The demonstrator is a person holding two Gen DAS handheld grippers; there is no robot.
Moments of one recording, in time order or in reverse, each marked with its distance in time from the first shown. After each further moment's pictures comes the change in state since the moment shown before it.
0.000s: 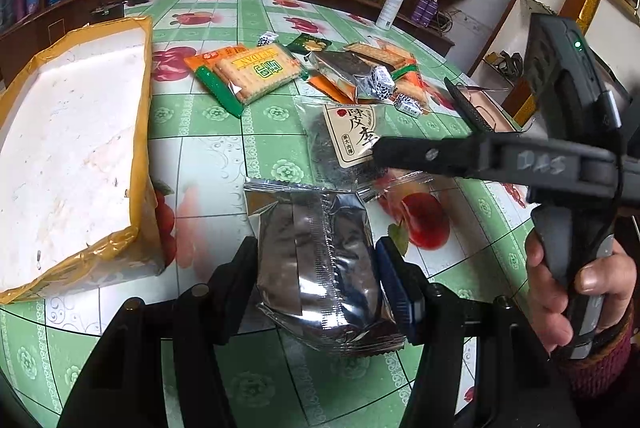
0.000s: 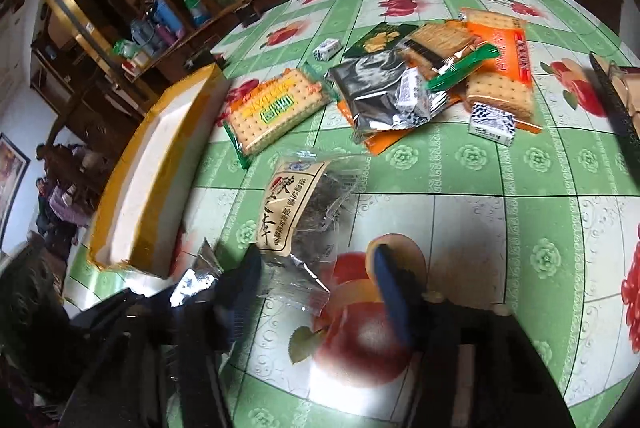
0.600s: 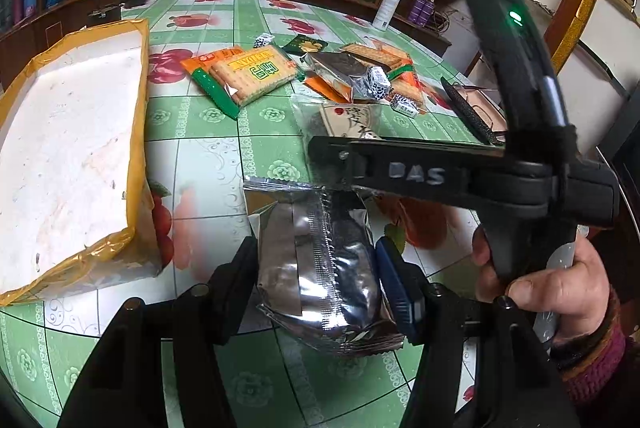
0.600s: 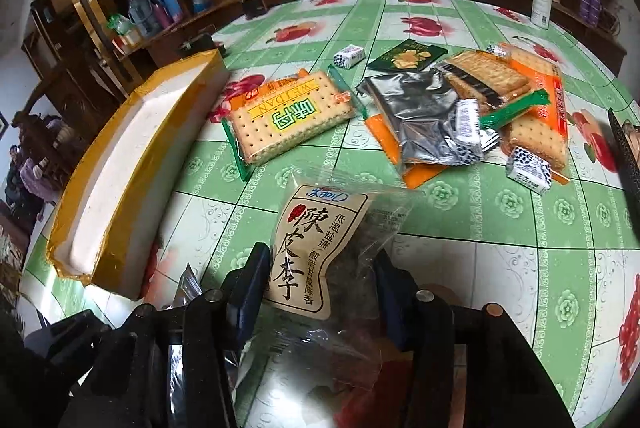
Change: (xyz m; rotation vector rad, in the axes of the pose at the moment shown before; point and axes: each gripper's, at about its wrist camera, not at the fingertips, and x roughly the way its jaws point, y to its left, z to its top) left arm -0.002 -0.002 -0.001 0.012 -0.005 -0.007; right arm 0.034 0.024 0.003 -0.120 -0.051 -0.092
